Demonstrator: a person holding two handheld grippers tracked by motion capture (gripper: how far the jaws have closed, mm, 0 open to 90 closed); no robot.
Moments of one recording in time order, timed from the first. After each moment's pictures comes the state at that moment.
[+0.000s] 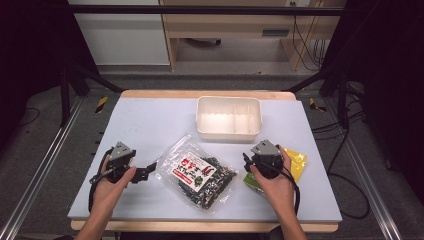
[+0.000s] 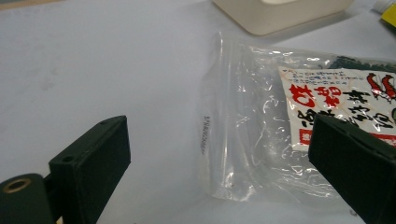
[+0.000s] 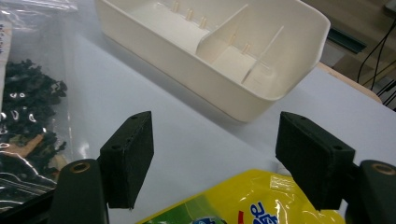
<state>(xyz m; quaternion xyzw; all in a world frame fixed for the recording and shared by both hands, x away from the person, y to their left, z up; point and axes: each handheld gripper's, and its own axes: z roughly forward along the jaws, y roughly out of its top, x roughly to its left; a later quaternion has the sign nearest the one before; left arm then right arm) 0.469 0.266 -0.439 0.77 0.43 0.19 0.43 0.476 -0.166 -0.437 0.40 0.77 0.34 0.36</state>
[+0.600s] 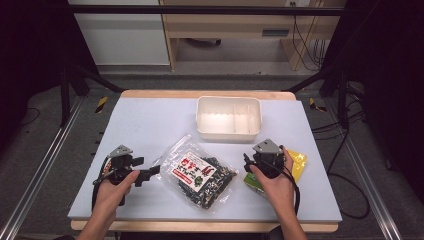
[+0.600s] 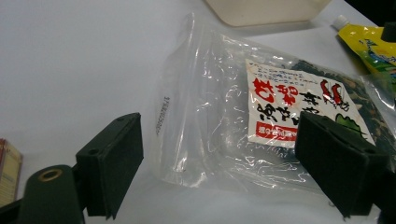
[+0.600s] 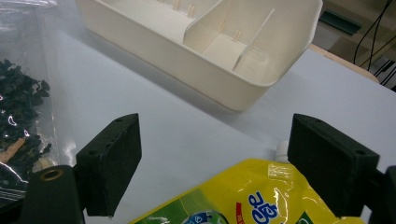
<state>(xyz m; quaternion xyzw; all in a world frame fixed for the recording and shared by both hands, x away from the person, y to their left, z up) 0.467 0.265 -0.445 0.75 0.48 0.10 0.45 0.480 -0.168 -0.440 0.43 0.76 0.33 0.35</state>
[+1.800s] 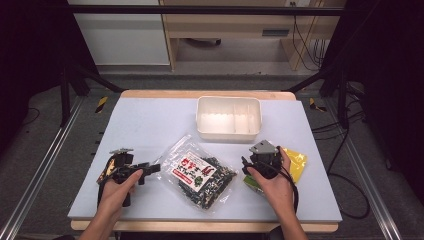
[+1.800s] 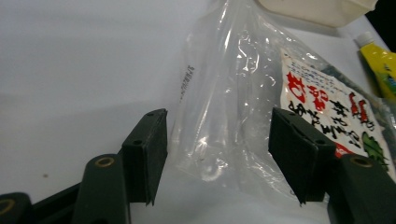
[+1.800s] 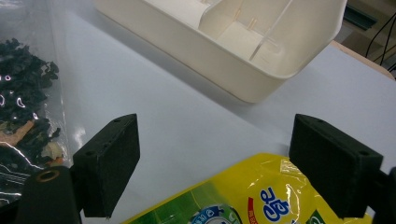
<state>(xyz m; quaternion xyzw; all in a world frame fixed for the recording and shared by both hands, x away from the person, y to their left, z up) 0.483 0.269 -0.473 0.70 0.56 0.01 0.44 0.481 -0.162 -0.444 0.42 0.78 0.31 0.34</state>
